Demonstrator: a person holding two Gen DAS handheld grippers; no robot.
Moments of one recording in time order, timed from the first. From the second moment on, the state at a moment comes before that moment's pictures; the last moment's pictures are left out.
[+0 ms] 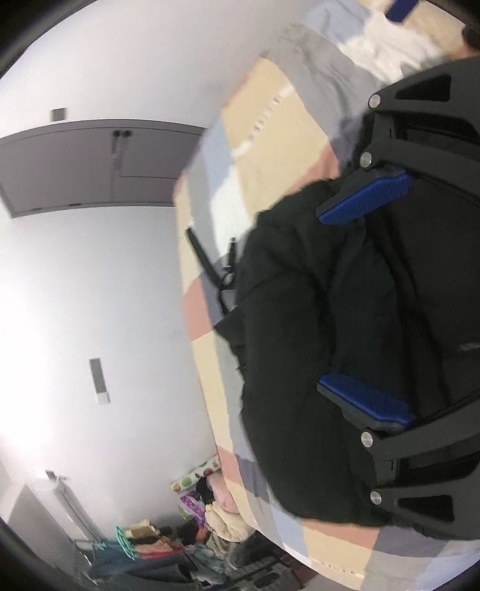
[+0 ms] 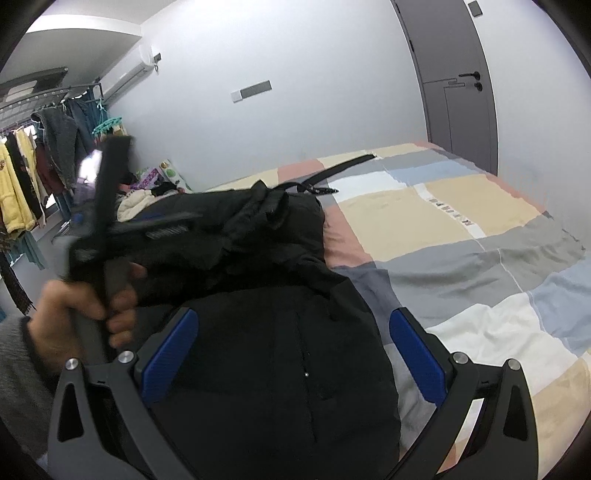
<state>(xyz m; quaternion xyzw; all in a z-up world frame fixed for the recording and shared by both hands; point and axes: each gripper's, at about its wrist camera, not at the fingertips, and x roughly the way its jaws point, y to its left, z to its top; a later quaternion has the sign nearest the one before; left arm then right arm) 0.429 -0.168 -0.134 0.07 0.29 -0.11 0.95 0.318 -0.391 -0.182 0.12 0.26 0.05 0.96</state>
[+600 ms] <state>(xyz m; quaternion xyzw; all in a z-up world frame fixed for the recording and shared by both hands) 0.277 -0.071 0.024 0.00 0.20 -0.10 0.97 0.284 -0.378 -0.147 0.09 0.21 0.06 0.97</state>
